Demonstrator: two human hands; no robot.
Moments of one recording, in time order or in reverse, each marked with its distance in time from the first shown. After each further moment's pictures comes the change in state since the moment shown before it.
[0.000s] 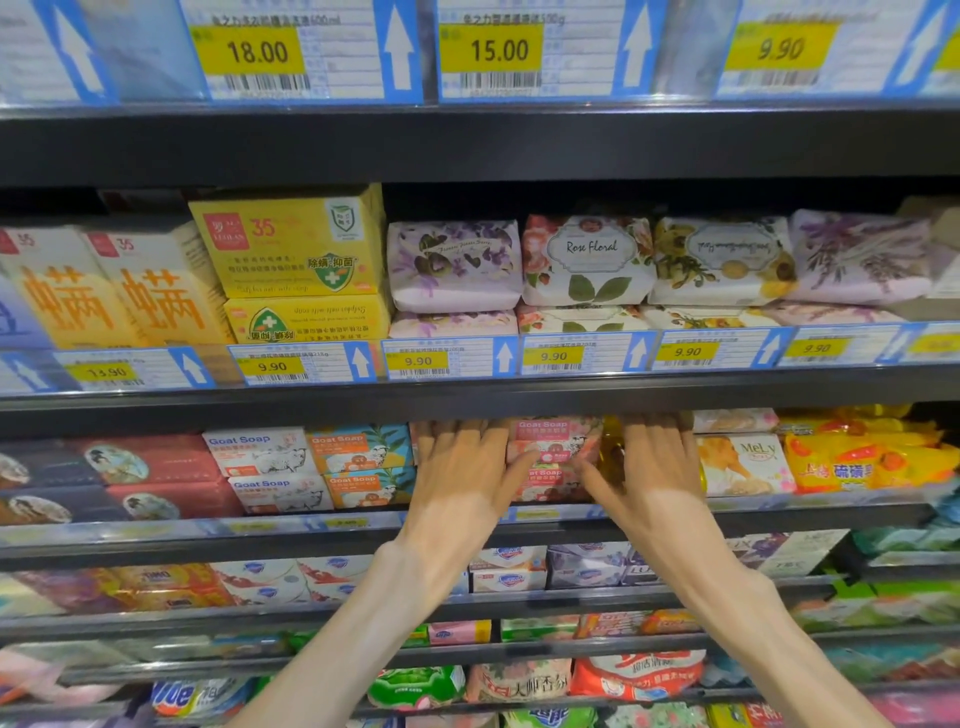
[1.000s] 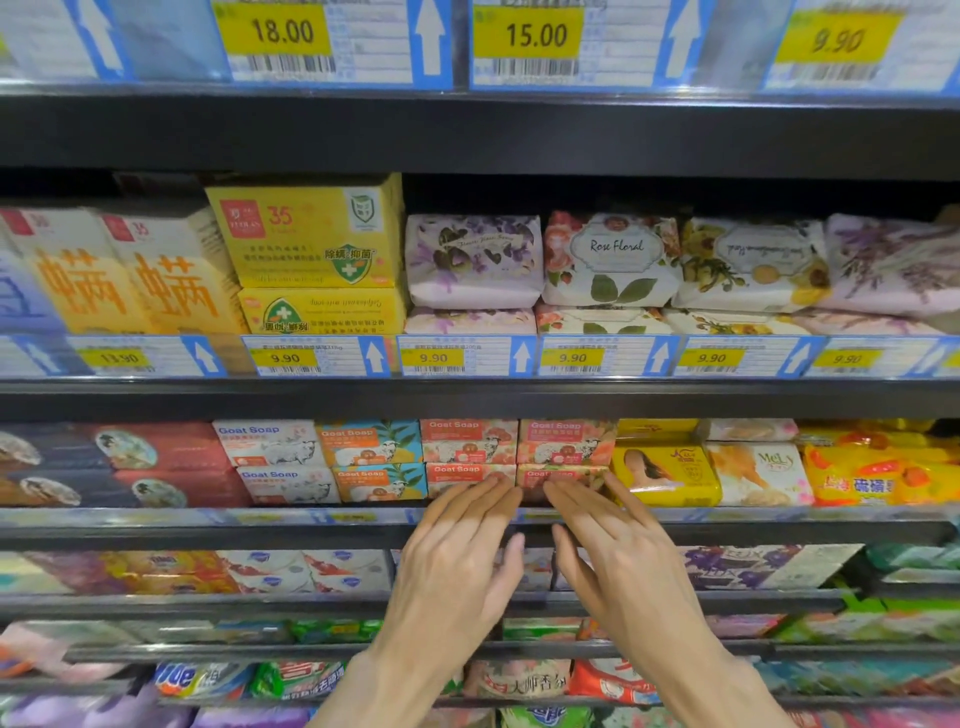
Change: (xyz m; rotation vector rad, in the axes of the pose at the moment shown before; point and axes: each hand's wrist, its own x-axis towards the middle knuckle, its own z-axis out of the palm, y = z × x) left_hand -0.074 -0.015 0.023 -0.273 0.119 0.182; right_hand -0.046 -0.032 0.005 0.156 -0.159 -0.286
